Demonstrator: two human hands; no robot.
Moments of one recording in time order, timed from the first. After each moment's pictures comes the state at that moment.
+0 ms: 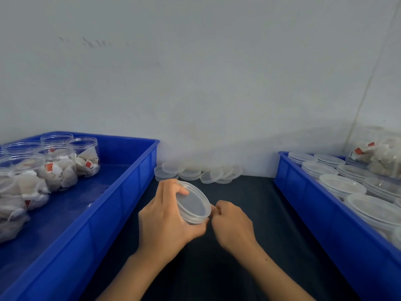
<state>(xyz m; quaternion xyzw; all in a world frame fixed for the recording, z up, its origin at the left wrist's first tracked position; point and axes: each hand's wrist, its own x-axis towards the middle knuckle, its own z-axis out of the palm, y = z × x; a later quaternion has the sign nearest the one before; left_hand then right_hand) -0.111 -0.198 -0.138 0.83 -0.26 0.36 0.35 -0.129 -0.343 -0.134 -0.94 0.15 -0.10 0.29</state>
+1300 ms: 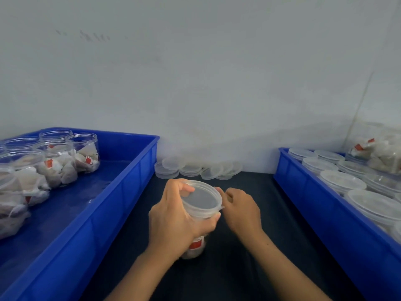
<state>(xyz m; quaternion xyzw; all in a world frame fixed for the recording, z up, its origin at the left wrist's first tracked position) -0.115 -0.207 -0.145 0.83 -0.21 0.25 0.45 -0.106 -0.367 -0.150 -0.92 0.13 -0.24 0.29</state>
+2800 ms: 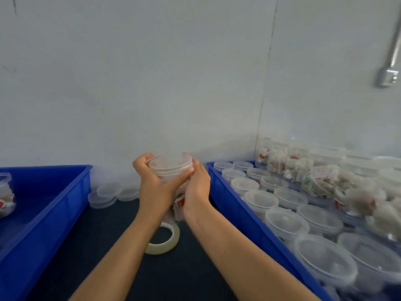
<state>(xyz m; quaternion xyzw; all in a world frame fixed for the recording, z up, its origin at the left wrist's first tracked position) -0.140 -0.308 -0.049 0.62 -0.25 0.14 0.73 -0.170 -0.374 -0.026 -0.48 0.14 -0.28 0.82</state>
